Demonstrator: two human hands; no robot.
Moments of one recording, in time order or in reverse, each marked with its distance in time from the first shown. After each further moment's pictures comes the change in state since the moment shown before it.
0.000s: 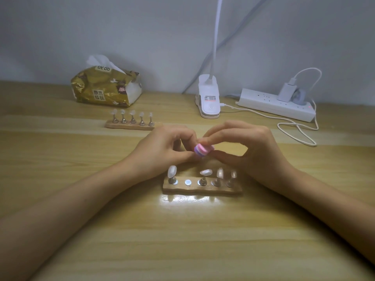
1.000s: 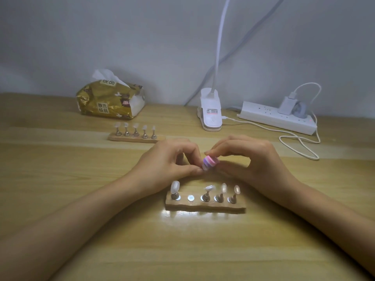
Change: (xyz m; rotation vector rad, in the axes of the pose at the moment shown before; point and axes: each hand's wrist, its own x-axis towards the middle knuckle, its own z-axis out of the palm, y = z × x) left_hand 0.000 -0.001 0.000 0.001 0.025 -0.001; right_hand 0.000 0.003 -0.003 0.059 -0.005 0.086
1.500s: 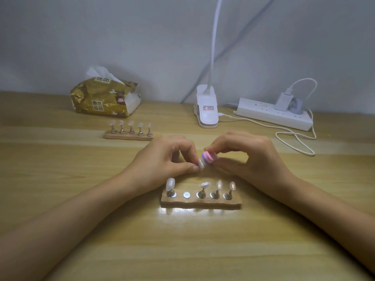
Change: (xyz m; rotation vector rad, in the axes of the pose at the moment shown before) left_hand 0.000 -0.002 0.000 -0.028 -0.001 0.014; right_hand -0.001 0.000 0.000 -0.010 0.014 0.006
